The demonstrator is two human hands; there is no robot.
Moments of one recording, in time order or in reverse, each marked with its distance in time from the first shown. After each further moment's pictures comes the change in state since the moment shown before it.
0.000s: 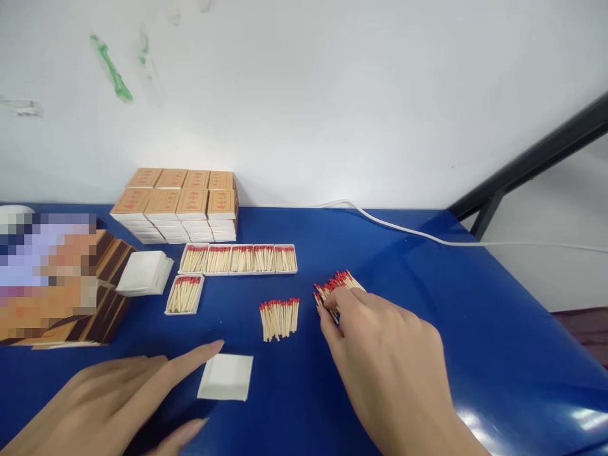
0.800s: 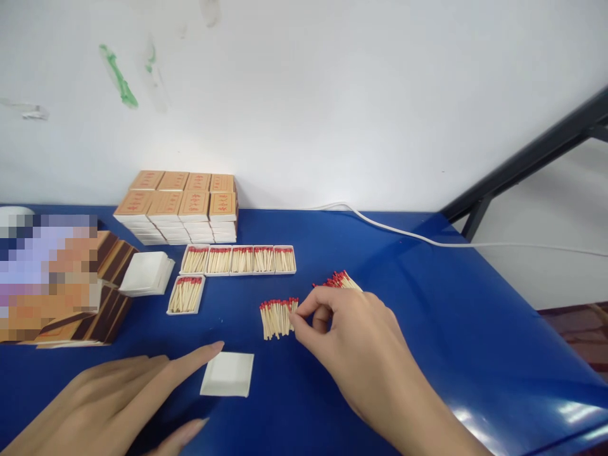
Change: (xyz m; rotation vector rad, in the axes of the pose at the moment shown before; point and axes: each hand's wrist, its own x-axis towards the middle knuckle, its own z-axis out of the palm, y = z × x) left_hand 0.005 0.003 -0.004 0.027 0.035 0.015; right_hand 0.017 -0.010 -0.006 0.615 -0.412 0.243
